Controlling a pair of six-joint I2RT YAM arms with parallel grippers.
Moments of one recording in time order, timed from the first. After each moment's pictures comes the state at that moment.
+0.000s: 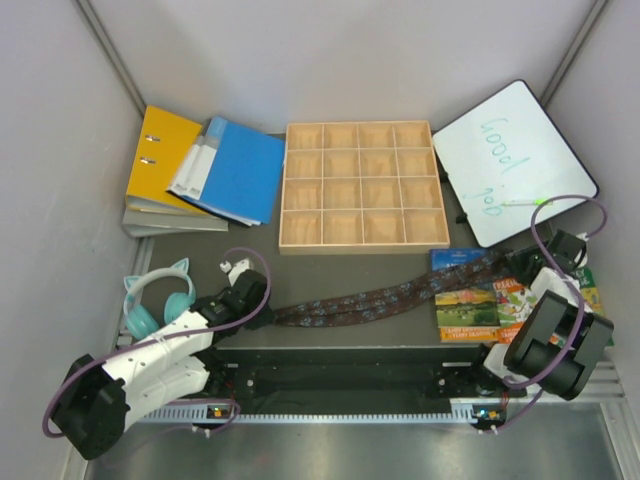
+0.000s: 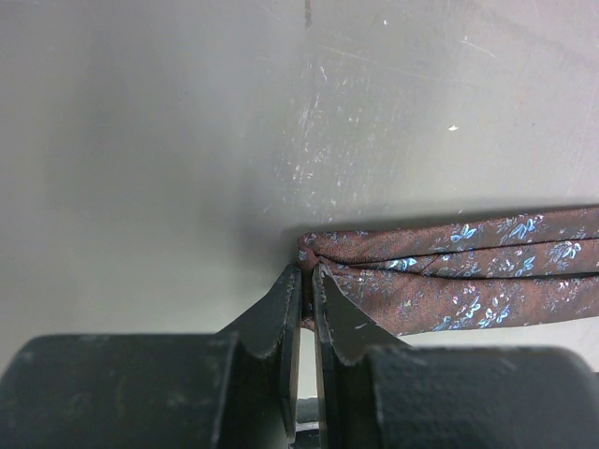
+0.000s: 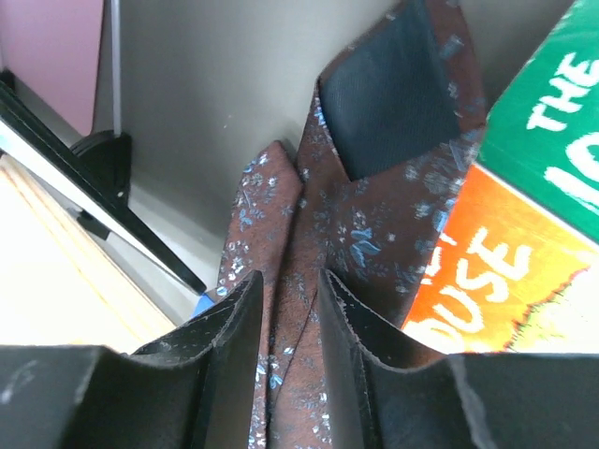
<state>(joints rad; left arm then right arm) -0.66 0.90 0.35 -0.46 -0.16 -0.97 -0.58 1.28 0.56 -0.11 -0.18 0.71</state>
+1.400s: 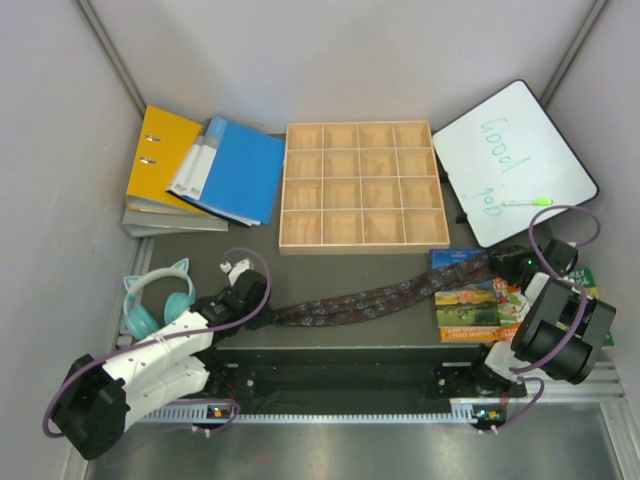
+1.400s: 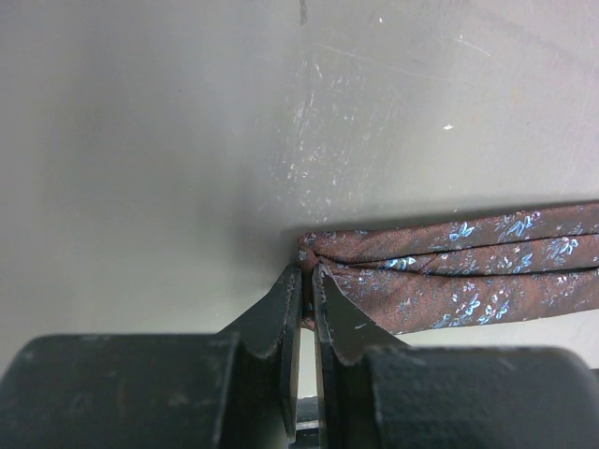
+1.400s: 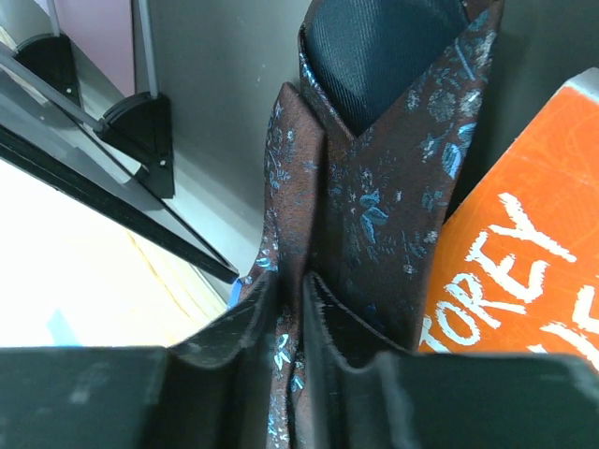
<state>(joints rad) -0.66 0.90 0.35 -0.45 -0.15 -0.98 -0.58 1.38 0.46 0.13 -0.38 0.88</state>
